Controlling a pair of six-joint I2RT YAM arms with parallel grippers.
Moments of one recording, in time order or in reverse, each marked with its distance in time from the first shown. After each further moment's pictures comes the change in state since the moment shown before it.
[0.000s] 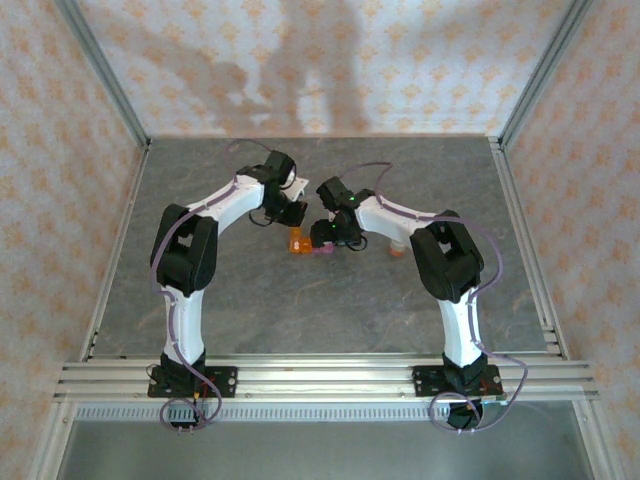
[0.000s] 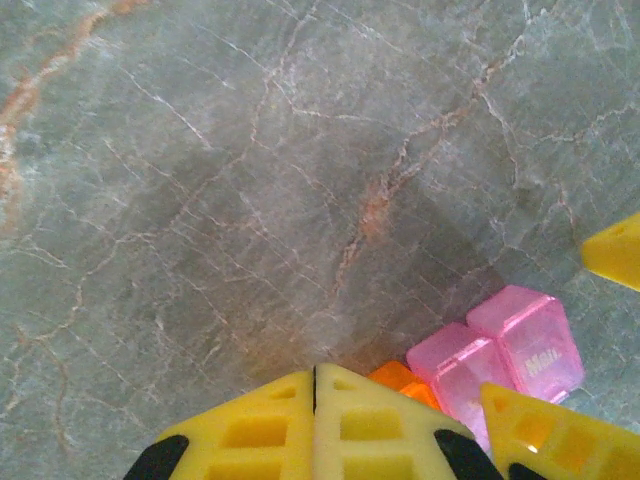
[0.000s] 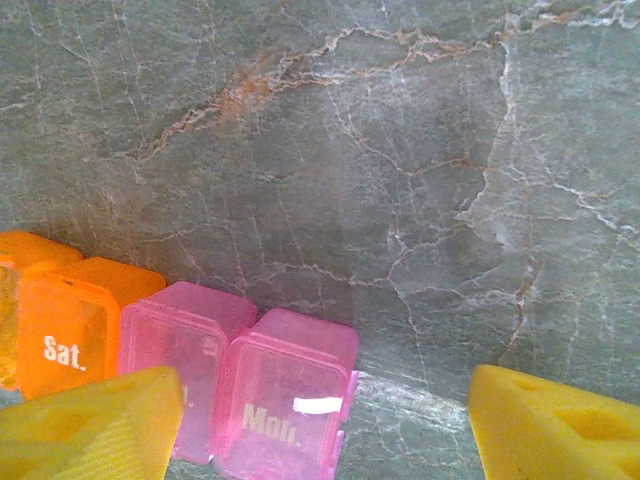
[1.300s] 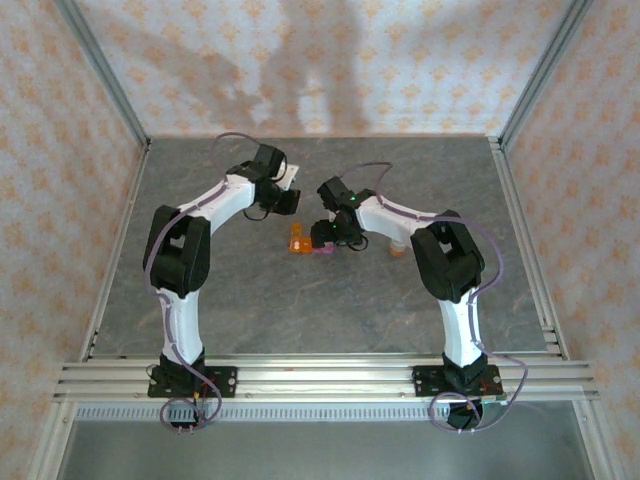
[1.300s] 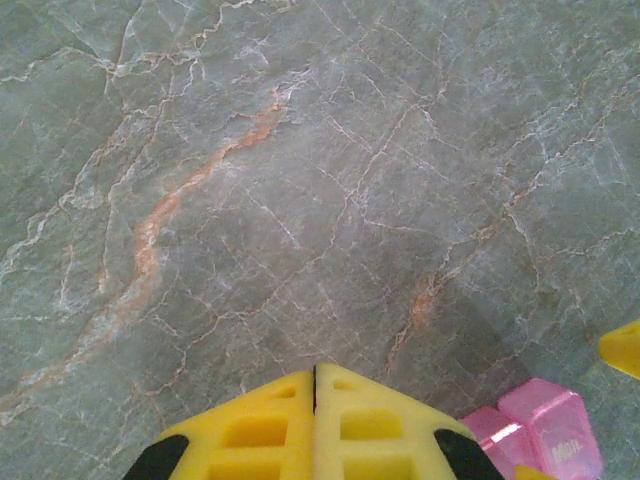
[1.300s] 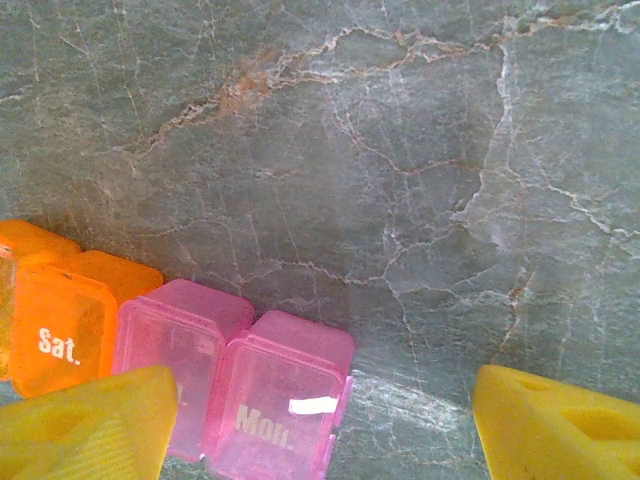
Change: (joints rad) left arm 0.051 -0.029 -0.031 0.158 -0.032 -0.060; right arm -0.003 -0.004 -0.005 0.000 -0.003 -0.026
